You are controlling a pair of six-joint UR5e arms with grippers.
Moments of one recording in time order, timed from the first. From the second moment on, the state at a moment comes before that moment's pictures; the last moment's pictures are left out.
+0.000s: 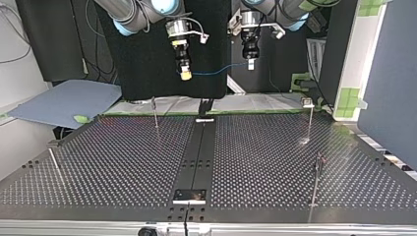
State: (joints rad) left arm -0.55 -1.99 -2.39 -1.89 -2.15 -1.63; right arm 2.37 -1.00 2.02 -1.04 1.83 1.47
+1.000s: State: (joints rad) left arm -0.54 -2.04 -2.39 -1.94 -2.15 -1.62; right arm 2.38 -0.99 2.01 -1.02 1.84 1.47
